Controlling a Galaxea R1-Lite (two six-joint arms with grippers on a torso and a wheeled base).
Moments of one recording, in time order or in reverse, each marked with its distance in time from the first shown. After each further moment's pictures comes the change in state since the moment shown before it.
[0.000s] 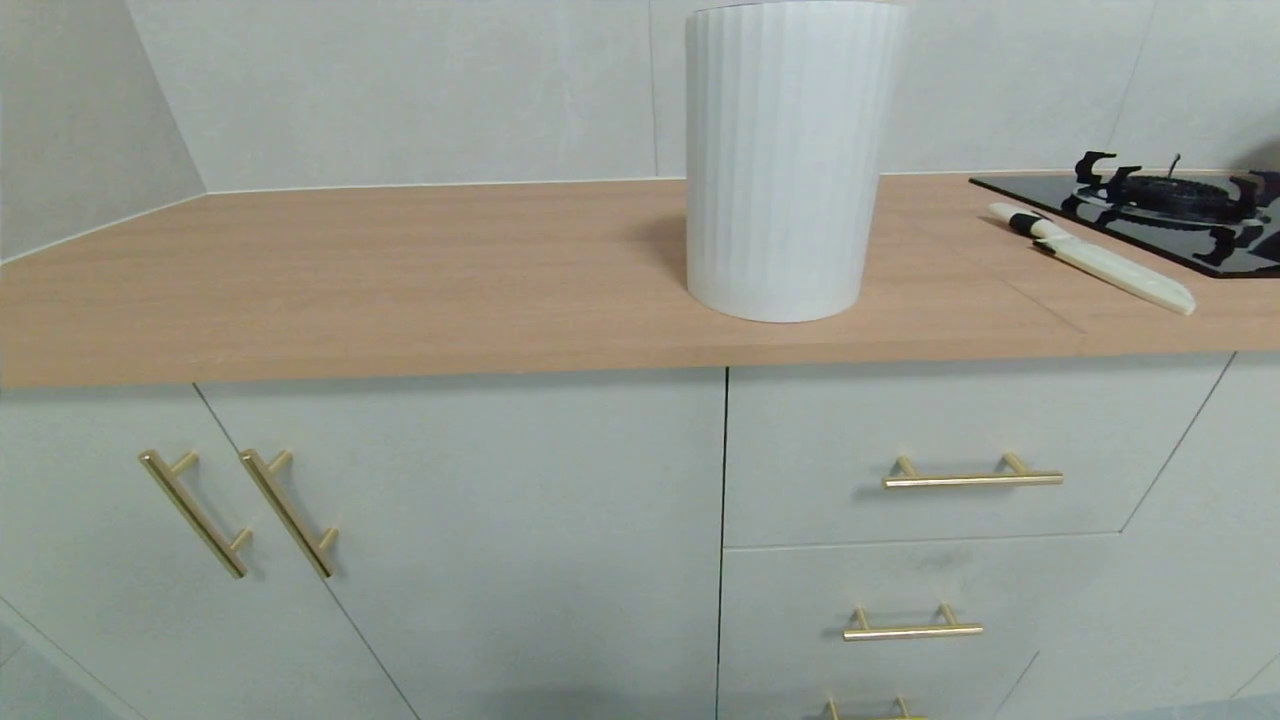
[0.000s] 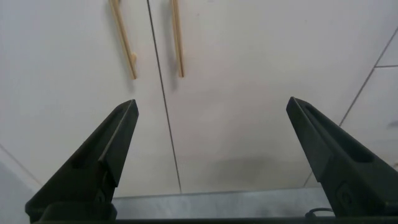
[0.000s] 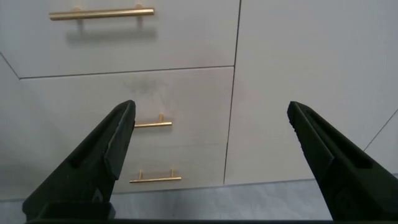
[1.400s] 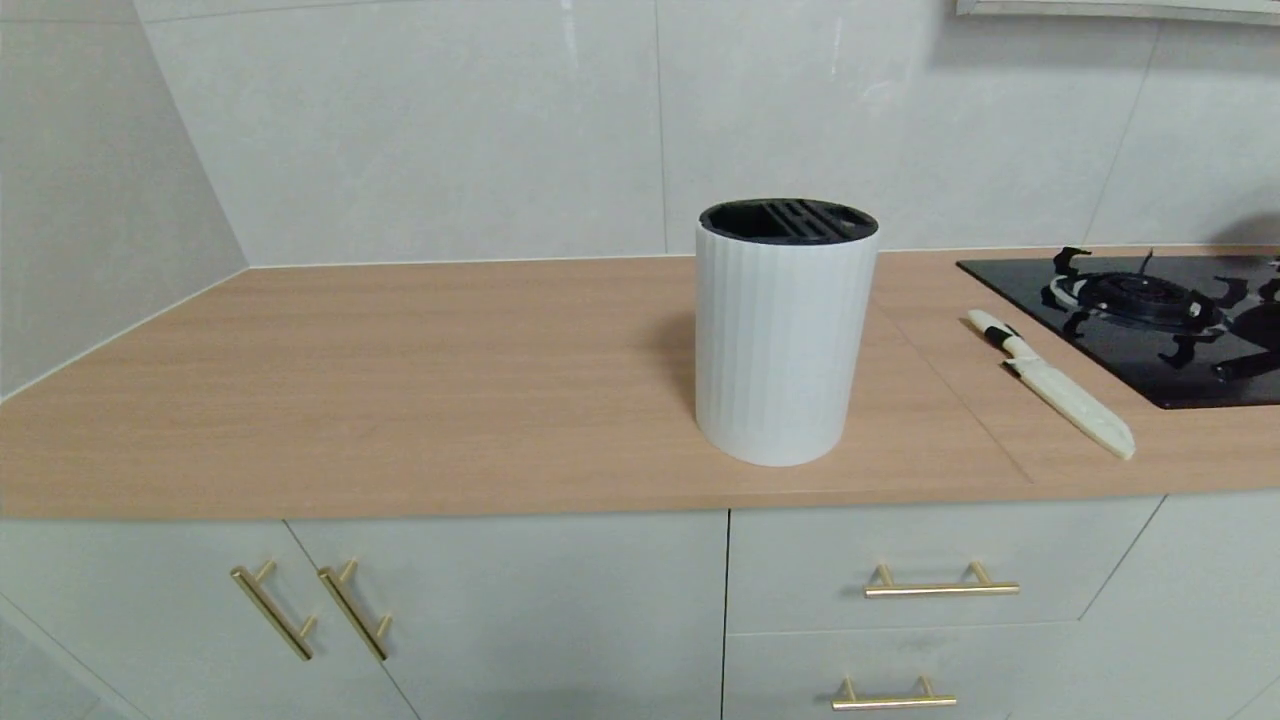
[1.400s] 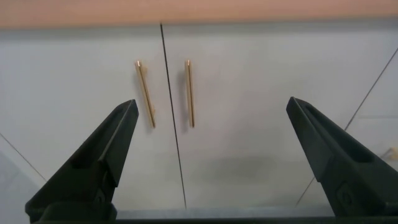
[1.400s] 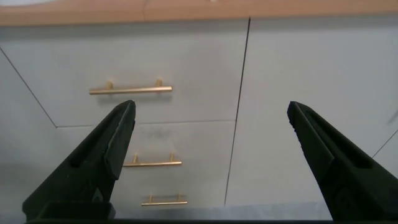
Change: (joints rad) left arm 0.001 0.000 0.000 0.000 0.000 -0.001; right arm 0.000 0.000 0.000 0.000 0.000 0.001
